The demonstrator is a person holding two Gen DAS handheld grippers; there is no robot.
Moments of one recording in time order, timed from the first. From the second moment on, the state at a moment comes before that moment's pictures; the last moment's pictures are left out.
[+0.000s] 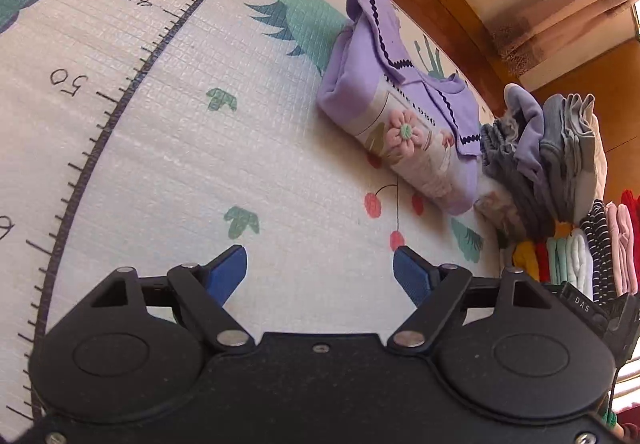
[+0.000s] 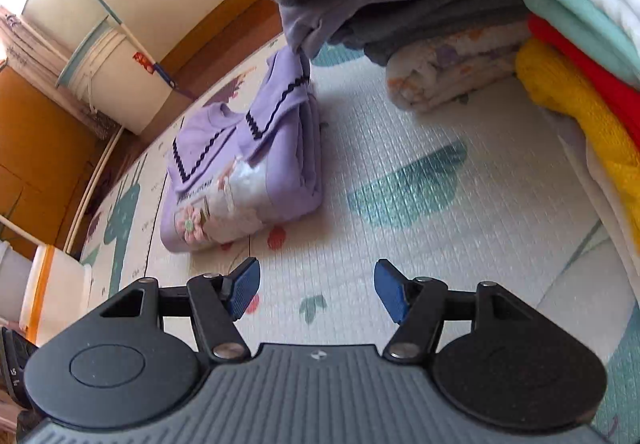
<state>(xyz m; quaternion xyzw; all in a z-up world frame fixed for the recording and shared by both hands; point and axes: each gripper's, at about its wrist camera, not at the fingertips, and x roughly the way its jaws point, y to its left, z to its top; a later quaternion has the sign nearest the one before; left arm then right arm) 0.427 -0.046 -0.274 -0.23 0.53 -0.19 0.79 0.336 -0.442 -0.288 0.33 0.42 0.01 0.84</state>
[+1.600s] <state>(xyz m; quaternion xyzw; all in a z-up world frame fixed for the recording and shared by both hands) 0.291 -0.151 0.012 0.05 0.39 -0.08 0.92 0.258 -0.315 0.003 0.05 0.47 -0.05 0.88</state>
